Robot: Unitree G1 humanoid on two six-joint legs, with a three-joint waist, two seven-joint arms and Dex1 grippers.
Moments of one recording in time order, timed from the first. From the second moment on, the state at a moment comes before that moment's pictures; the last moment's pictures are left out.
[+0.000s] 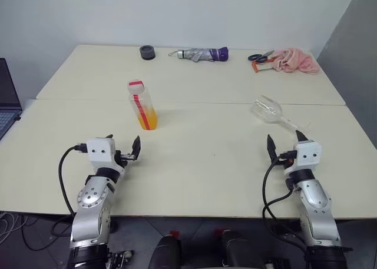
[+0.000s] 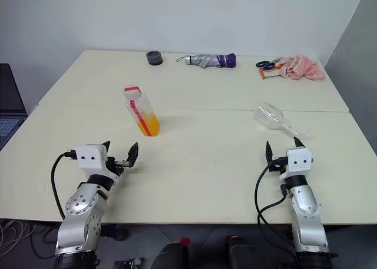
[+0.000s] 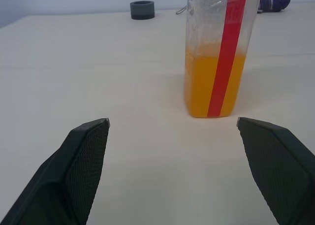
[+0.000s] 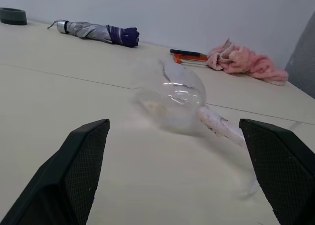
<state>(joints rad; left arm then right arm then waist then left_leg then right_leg) -0.05 0.30 0.24 -0.09 -0.24 0.14 -0.23 -0.02 -0.22 -0.14 -0.07 0.06 -0.12 0.16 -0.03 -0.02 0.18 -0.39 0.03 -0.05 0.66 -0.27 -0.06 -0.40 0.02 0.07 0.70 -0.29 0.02</state>
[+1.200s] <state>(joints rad) -0.22 0.29 0.18 -0.10 -0.14 0.36 -0.11 -0.04 -0.49 0.04 -0.35 0.41 0.20 0.68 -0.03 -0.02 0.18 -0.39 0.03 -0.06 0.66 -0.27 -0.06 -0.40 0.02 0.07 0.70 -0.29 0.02</state>
